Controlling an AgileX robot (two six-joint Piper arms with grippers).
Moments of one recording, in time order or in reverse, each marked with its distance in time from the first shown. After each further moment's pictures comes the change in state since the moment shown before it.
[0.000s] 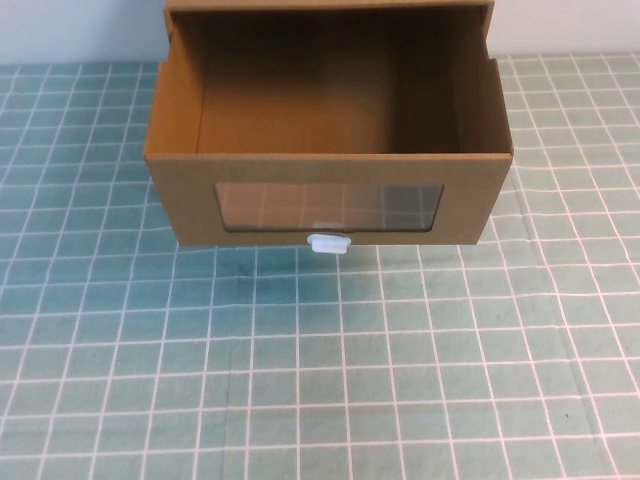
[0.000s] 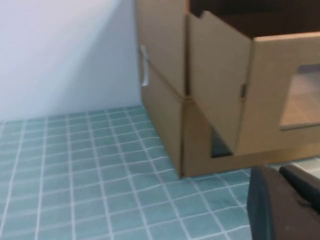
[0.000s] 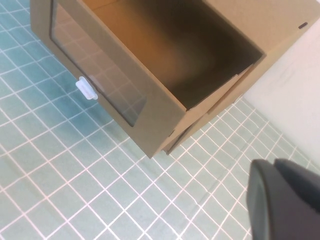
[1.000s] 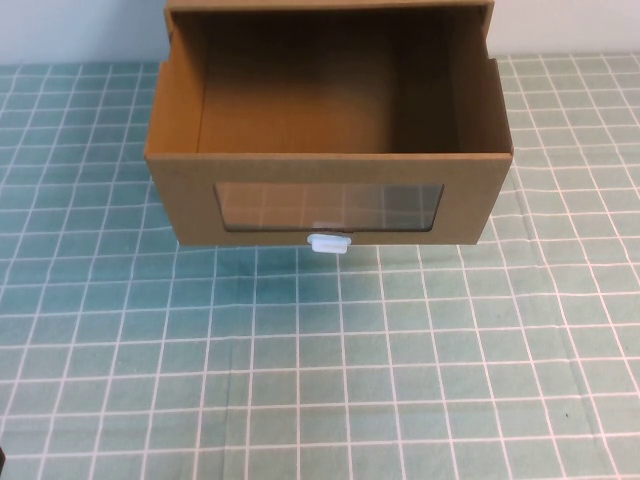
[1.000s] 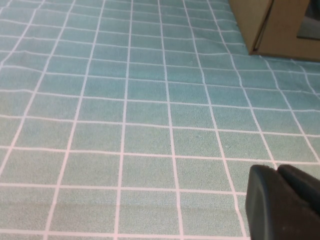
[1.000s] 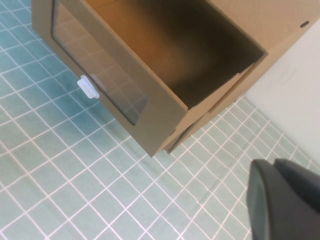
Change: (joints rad) right arm 0.000 0.000 0.000 0.003 0.004 -0.002; left arm 0.140 -0.141 0.213 0.254 0.198 -0.410
